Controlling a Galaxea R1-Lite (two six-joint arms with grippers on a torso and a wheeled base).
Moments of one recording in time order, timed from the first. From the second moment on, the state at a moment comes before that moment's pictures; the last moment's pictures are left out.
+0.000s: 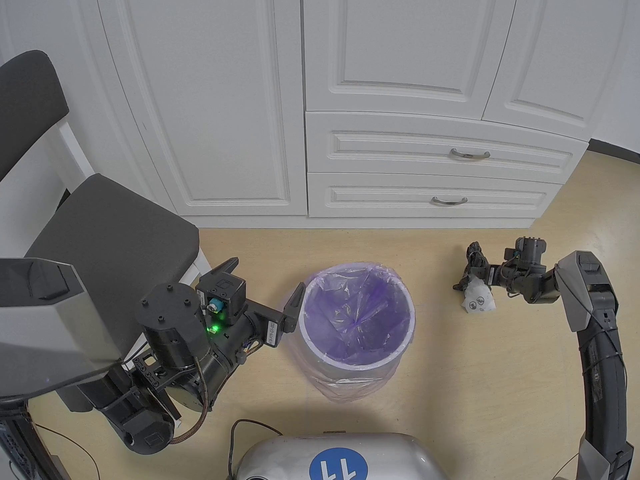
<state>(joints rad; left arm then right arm) -0.67 2.01 -0.45 -1.54 0.31 0.16 -0.17 2.85 -1.94 -0.46 0.20 0.02</state>
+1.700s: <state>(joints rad) -0.69 1.98 -0.45 -1.54 0.31 0.18 -0.12 2.66 -1.53 -0.86 0.31 -0.06</state>
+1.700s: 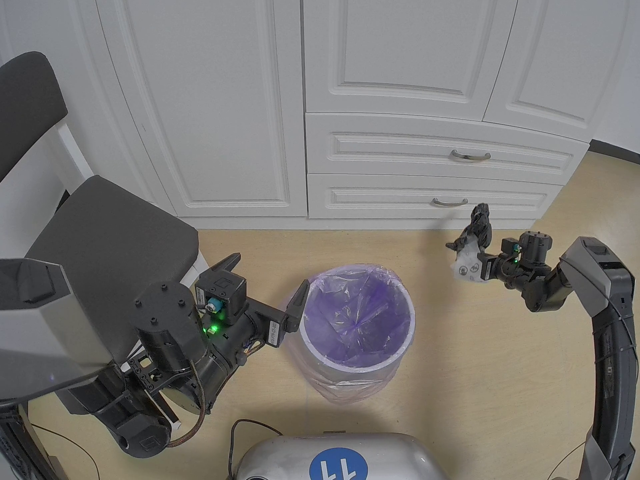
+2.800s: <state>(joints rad) -0.71 1.65 -0.34 -1.54 0.31 0.45 0.36 2.04 -0.81 -1.55 0.11 -0.19</state>
